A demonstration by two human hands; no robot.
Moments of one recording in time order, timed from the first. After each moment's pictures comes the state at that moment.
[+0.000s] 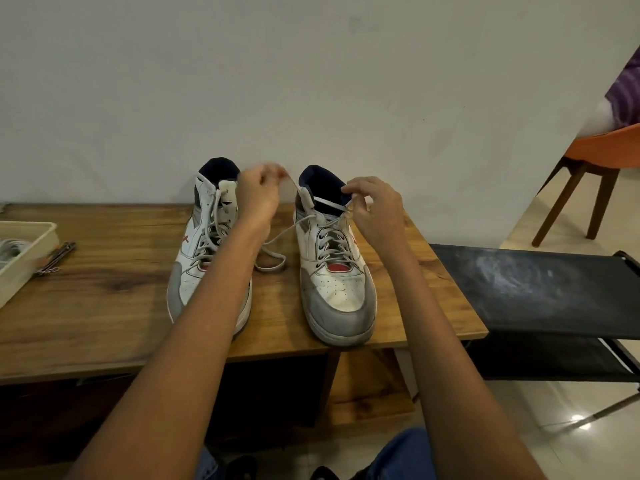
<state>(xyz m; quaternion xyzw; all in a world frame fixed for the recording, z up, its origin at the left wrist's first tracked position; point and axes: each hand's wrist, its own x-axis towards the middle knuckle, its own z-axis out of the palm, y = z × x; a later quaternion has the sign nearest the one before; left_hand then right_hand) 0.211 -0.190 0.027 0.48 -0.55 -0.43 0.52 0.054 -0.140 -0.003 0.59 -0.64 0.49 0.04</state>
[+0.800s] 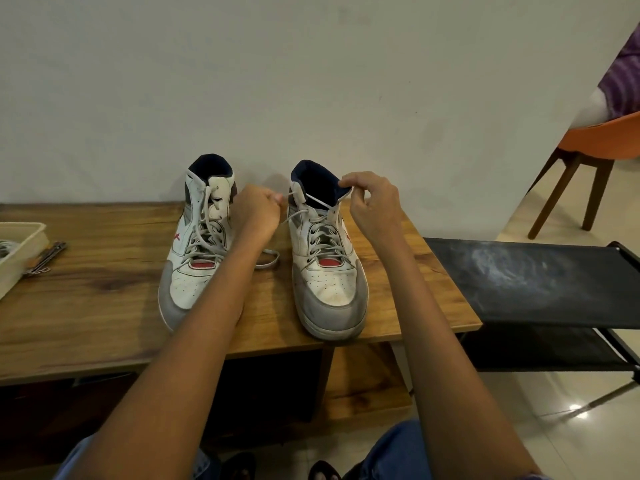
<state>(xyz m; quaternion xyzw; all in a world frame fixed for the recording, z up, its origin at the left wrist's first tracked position) 0.206 -0.192 0.002 0.60 -0.67 -0.23 0.36 0.049 -0.139 -0.003 0.58 -0.63 0.52 0.04</state>
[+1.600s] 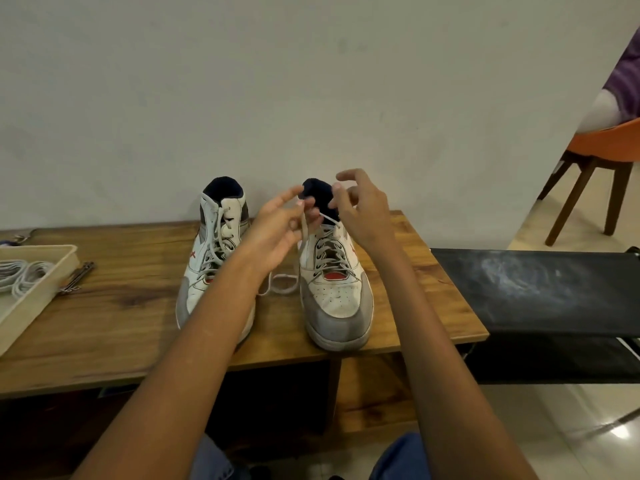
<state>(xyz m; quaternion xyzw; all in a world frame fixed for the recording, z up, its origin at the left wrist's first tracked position) 0.210 -0.155 0.033 0.30 -0.41 -0.74 0.45 0.075 -0.126 0.027 0.58 -0.62 0.52 -0.08</state>
